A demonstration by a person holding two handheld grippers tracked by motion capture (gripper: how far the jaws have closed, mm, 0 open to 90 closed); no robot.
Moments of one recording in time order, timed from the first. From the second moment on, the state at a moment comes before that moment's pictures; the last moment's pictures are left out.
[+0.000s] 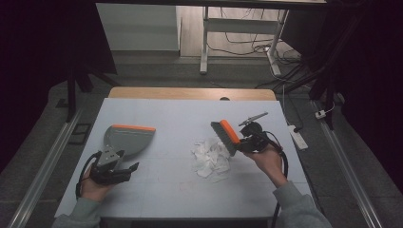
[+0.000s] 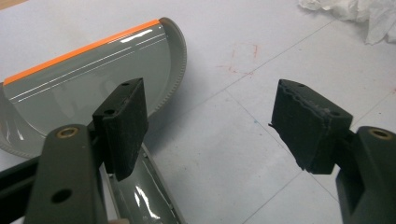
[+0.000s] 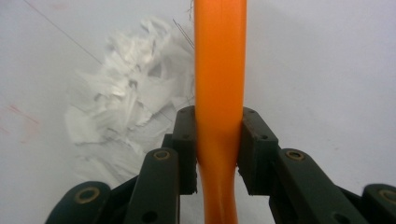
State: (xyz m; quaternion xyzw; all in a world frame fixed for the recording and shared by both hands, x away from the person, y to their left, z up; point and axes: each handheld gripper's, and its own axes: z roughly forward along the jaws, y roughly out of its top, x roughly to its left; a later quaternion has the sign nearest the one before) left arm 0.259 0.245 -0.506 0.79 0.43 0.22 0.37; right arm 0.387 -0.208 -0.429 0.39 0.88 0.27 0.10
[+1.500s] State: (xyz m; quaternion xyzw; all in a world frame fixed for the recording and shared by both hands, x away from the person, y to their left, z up) left arm 0.258 0.242 -0.506 0.79 0.43 0.23 0.36; right arm 0.320 -0.305 -0.467 0.38 0.84 0.37 0.16
